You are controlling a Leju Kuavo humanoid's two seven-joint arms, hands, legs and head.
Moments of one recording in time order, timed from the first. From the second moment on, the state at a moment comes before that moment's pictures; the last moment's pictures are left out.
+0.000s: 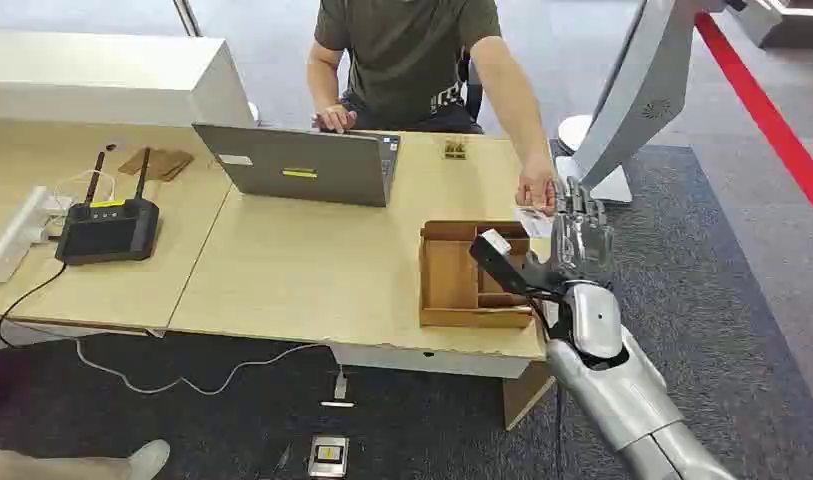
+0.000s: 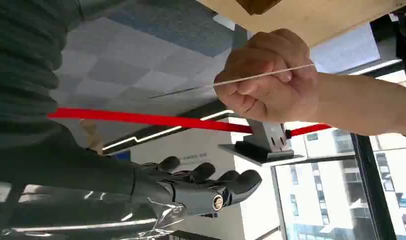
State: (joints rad) left arm -0.21 0.06 -0.88 -0.34 0.74 0.25 0.14; right arm -0.62 -0.15 0.62 -0.99 1.16 -0.30 0.53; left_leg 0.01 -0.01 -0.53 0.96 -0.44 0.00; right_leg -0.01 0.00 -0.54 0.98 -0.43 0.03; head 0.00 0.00
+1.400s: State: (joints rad) left arm -0.15 0.07 -0.87 -0.32 0.83 0.29 0.08; right arm -0.39 -0.20 0.46 -1.24 0.57 -0.48 0.28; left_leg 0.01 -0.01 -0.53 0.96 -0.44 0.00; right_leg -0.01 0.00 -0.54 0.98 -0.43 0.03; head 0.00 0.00
